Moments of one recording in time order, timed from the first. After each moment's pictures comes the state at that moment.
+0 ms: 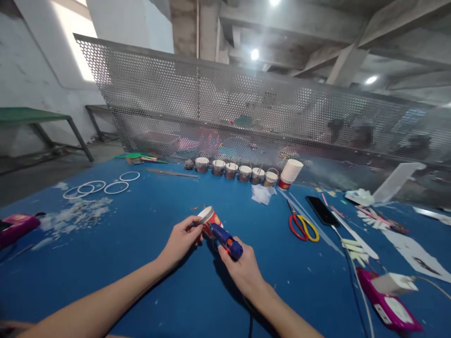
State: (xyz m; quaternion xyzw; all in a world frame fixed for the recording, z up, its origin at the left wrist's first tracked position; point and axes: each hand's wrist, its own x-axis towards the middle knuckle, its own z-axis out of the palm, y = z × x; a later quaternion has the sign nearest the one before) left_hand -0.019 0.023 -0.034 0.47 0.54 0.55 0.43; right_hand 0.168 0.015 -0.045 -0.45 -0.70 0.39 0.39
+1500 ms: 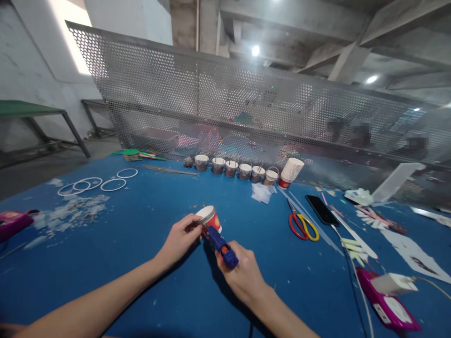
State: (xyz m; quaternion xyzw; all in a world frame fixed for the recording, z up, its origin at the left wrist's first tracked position) left_hand -0.025 0.023 -0.037 0.58 0.52 0.55 0.31; right_hand 0.169 0.010 -0.041 -0.37 -0.81 0.19 0.40
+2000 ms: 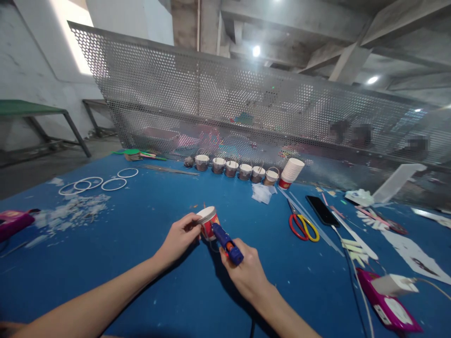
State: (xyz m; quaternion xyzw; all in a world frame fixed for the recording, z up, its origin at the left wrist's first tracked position) left_hand -0.026 0.023 -0.032 0.57 0.53 0.53 0.34; right_hand 0.171 0.012 -0.034 -0.39 -0.79 0.21 0.42
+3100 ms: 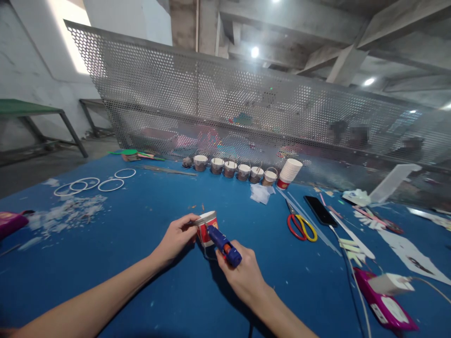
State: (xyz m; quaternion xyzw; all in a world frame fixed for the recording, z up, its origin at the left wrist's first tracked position) left_hand -0.025 0.020 -0.022 0.51 0.52 0.54 0.42; right_hand 0.171 0.010 -0.033 -0.40 -0.78 0.26 0.42
